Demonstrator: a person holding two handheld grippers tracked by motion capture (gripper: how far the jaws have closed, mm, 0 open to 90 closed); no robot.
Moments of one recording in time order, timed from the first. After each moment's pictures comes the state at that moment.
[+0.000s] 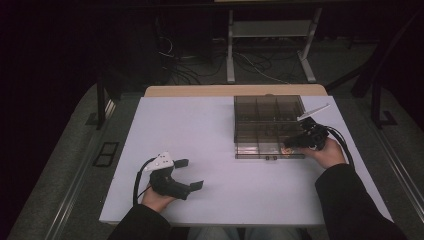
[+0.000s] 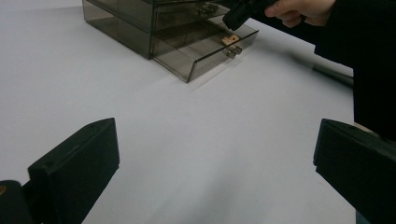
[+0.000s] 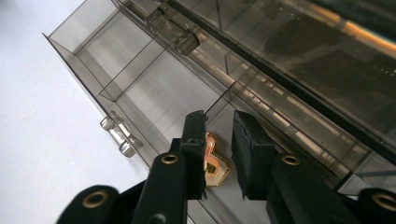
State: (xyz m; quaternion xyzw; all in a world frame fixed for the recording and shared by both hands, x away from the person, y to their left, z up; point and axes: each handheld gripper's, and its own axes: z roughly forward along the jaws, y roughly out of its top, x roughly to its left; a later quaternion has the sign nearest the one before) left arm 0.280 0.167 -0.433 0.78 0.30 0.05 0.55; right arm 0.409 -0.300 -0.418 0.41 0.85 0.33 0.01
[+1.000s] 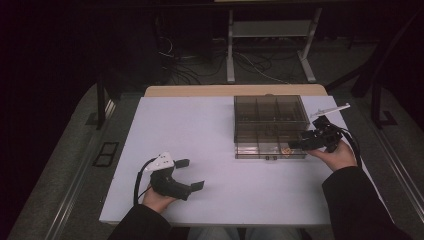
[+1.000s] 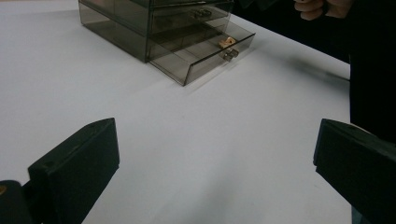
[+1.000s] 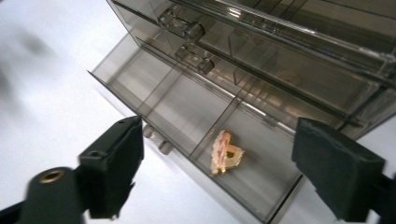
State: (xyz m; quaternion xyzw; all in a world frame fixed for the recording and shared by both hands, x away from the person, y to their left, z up) left arm 0.279 0.165 -0.432 0.78 0.29 0.05 0.55; right arm 0.376 -0.312 -0.384 0.45 0.81 0.37 0.04
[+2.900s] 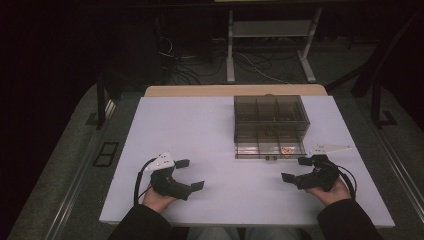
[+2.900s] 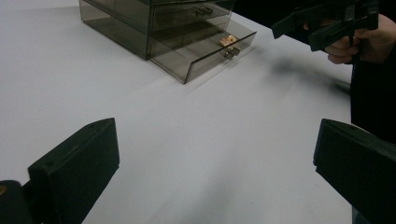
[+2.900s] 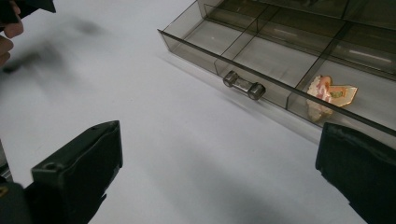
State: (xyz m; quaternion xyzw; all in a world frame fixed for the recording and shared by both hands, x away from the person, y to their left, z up) left arm 0.280 0.165 -0.433 0.78 0.30 0.04 0.55; right arm 0.285 -0.288 -0.422 0.43 0.79 0.43 0.06
